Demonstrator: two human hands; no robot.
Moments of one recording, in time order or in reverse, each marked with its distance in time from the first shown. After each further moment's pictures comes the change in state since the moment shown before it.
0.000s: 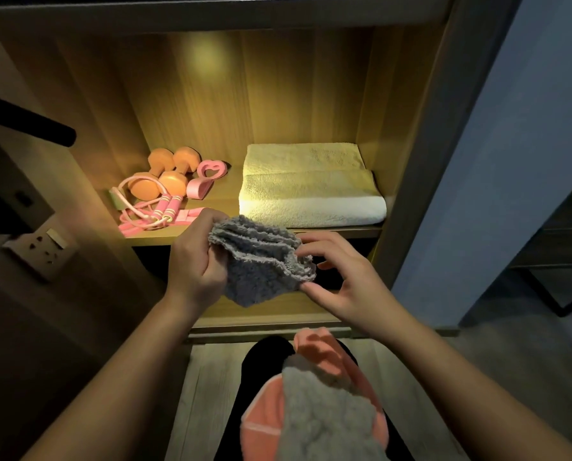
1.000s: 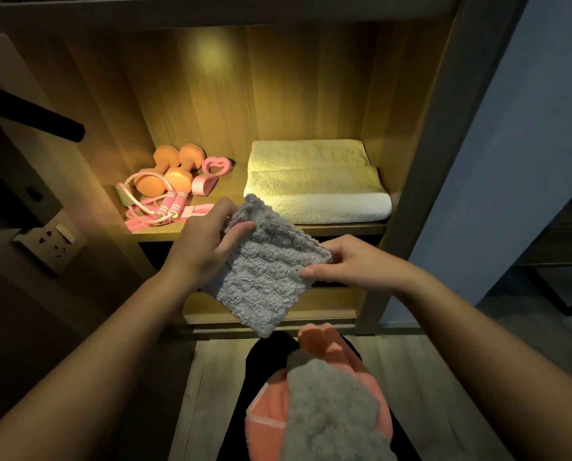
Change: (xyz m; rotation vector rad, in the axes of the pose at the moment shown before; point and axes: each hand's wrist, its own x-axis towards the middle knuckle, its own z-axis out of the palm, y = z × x) left_hand 0.018 -0.012 -0.008 0.193 -0.228 -0.066; right_hand 0.033 0.014 -0.020 0.202 -0.466 0.370
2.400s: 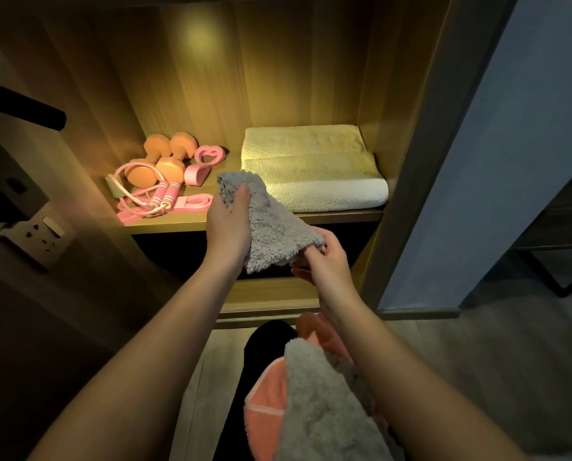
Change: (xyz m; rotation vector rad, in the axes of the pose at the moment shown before) left_hand 0.022 0.027 0.056 -0.750 0.291 -0.733; right_hand 0.033 0.030 0.078 0.772 0.762 0.190
